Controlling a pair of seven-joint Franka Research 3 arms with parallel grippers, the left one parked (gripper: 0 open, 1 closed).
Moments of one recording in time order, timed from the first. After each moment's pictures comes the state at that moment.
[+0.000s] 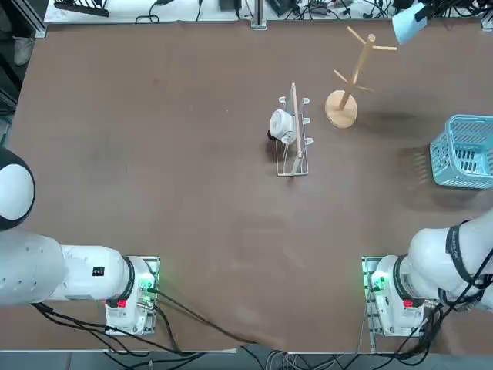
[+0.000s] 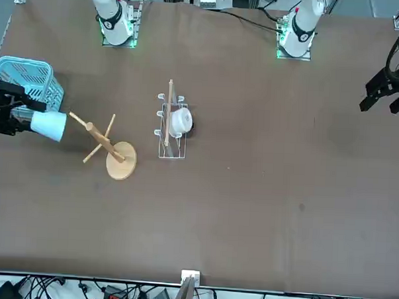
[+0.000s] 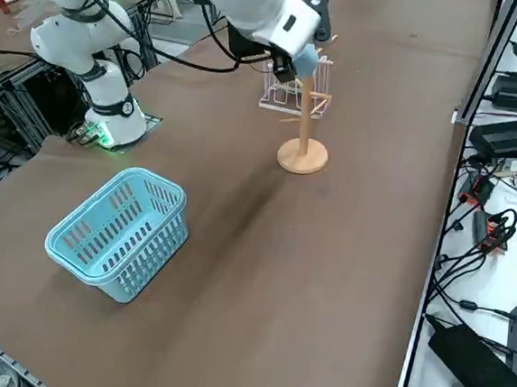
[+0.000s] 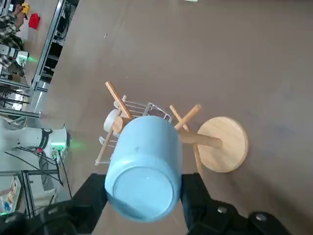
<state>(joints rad) -0.38 0.33 0.08 -1.44 0.68 1.41 -0.82</state>
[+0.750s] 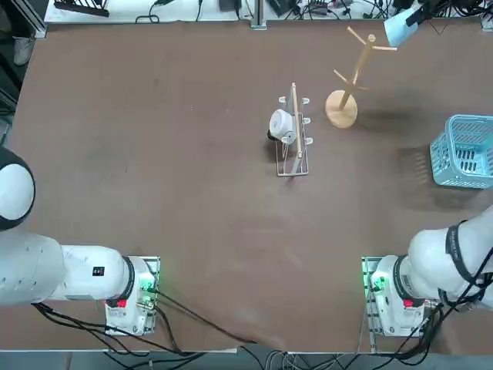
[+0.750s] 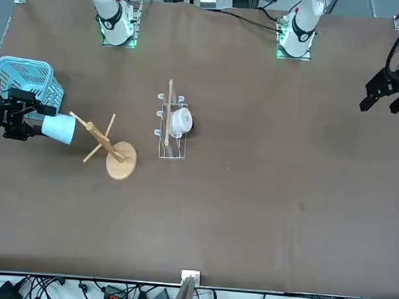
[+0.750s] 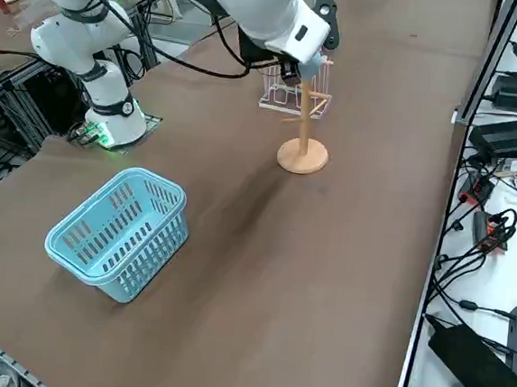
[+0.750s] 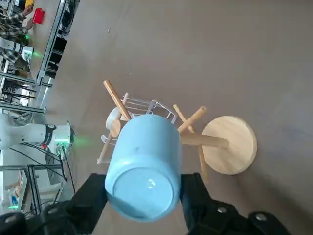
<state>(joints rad) -0.36 0.36 0.08 -1.44 0.69 1.41 -0.82</state>
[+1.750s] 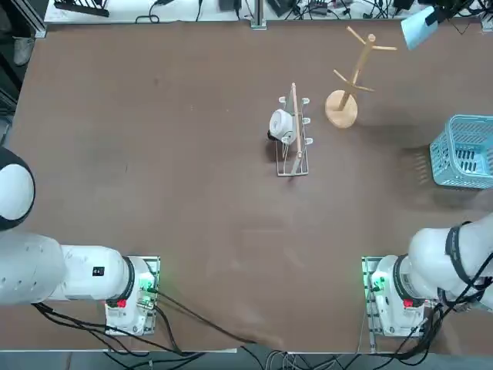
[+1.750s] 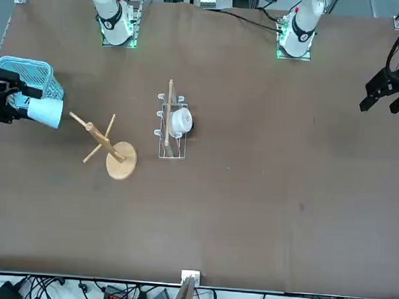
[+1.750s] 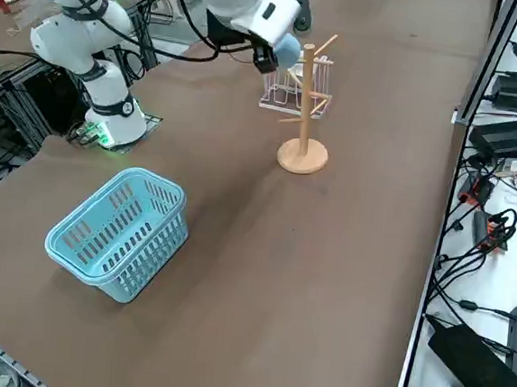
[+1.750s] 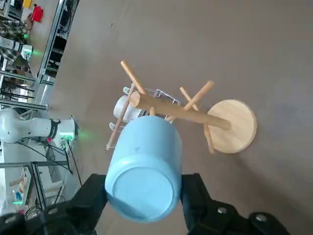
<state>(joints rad) -0.40 0.24 0.06 -1.50 0.67 1.33 -0.82</state>
